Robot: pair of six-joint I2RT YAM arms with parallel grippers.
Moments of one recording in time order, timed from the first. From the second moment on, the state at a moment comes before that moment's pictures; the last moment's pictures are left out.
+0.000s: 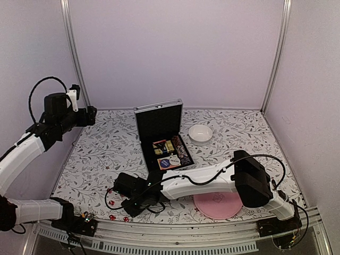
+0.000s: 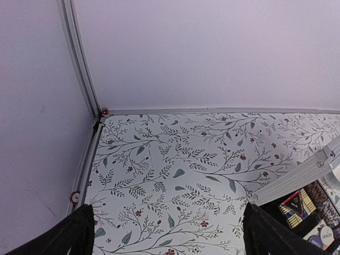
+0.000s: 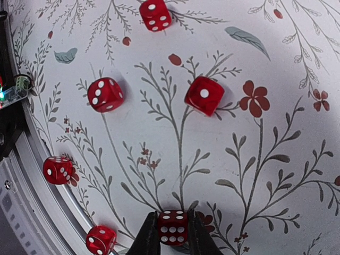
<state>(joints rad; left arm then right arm) -0.20 1.02 0.89 -0.21 -0.19 -0.07 1.42 2.41 1.96 -0.60 0.07 0.51</state>
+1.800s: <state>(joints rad) -0.84 1.62 0.72 0.04 0.06 -0.90 0.95 1.34 0.81 -0.06 0.02 0.64</state>
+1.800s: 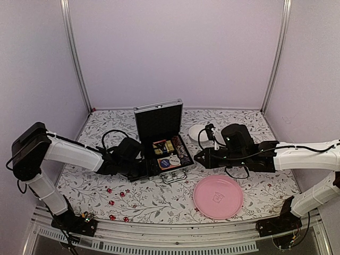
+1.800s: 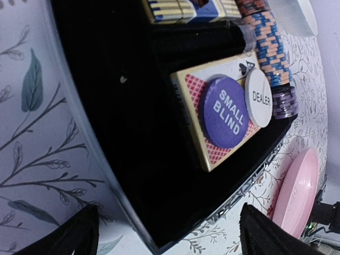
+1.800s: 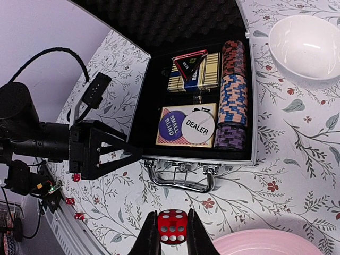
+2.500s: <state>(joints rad) -0.95 1.81 0.95 0.00 0.07 -0.88 0.95 1.34 0.81 -0.05 0.02 0.64</state>
